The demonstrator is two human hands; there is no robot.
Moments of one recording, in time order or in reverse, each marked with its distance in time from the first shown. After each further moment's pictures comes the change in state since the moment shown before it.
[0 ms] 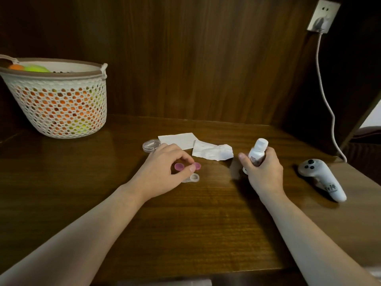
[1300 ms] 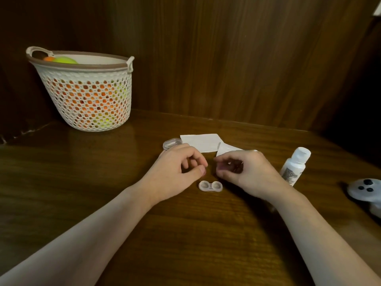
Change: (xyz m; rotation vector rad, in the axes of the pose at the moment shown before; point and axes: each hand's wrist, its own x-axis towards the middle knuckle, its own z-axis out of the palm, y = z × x) left_hand 0.000 -0.022 -0.005 -0.137 0.064 -0.096; right_hand 0.013 -0.043 0.049 -0.117 -0.754 -0.649
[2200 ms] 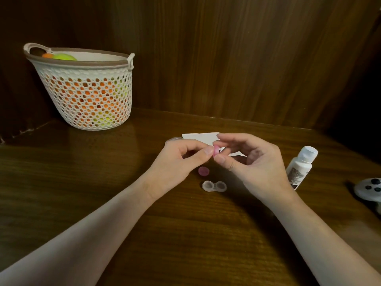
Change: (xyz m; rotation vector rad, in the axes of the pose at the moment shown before) left_hand 0.009 0.014 -0.004 -0.413 0.014 -0.094; right_hand -0.015 -0.040 0.008 0.549 0.312 -0.245
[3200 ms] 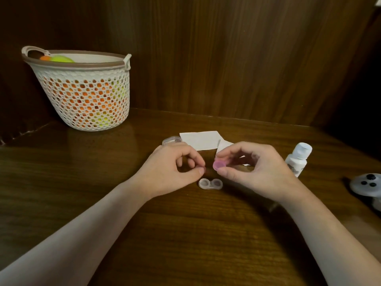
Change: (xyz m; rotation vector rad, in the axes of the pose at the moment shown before) left_hand -0.011 -0.005 -0.012 0.459 -0.057 0.083; right_hand -0.003 -0.003 -0.031 -0.279 -0.248 0.145
